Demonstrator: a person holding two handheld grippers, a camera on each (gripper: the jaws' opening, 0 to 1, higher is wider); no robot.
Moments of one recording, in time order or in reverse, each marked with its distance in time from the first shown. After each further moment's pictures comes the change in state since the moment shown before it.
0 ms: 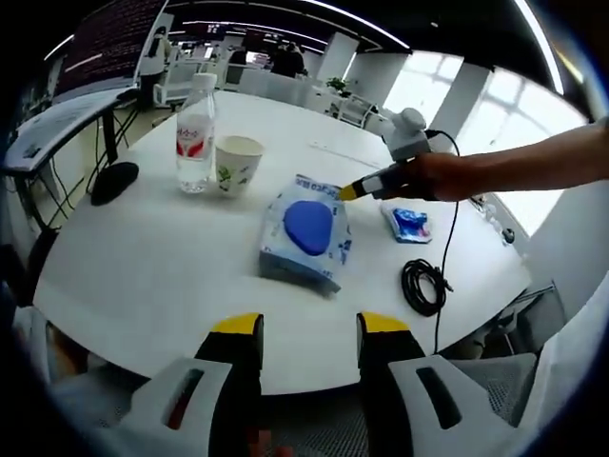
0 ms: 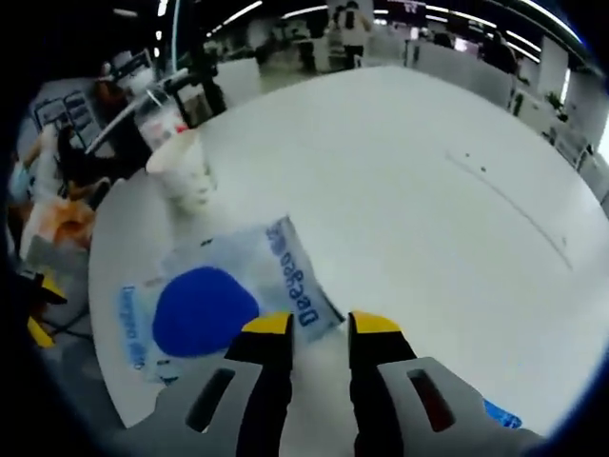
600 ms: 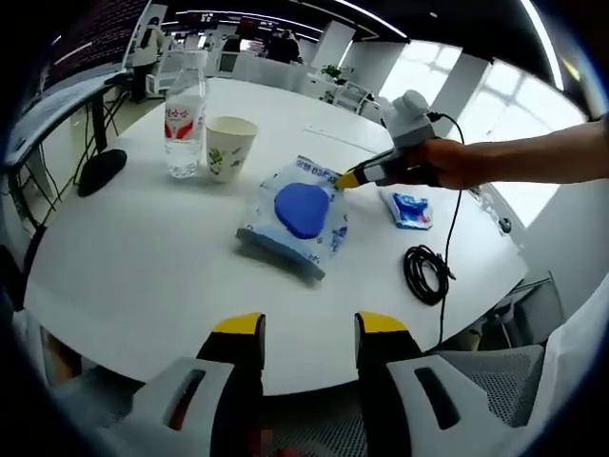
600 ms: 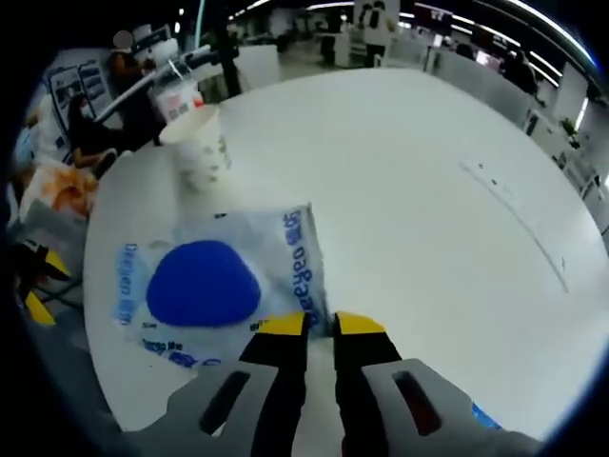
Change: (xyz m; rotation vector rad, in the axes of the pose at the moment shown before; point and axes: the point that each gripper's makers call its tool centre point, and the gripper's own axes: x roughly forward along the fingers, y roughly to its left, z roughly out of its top) left arm 0.019 -0.001 -0.014 0.018 0.068 -0.030; right arm -0.009 0.008 -0.019 -0.109 0.027 0.004
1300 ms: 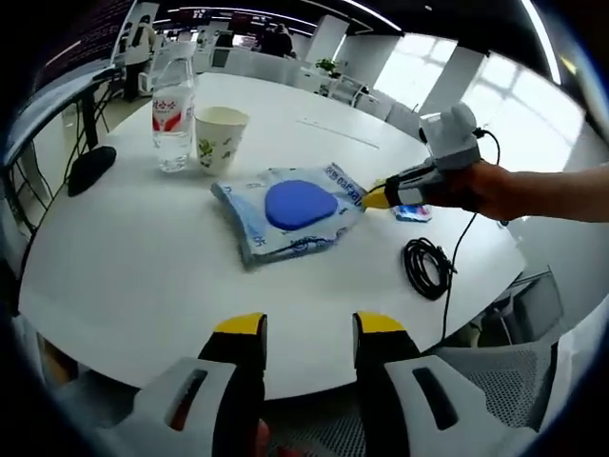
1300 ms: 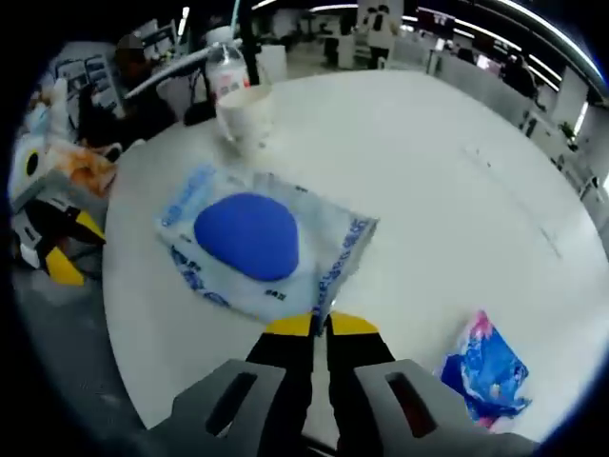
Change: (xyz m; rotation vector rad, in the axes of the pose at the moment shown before) left arm 0.004 0.001 -0.005 0.005 0.015 -0.009; right arm -0.040 0.047 -0.052 0.001 -0.008 -0.007
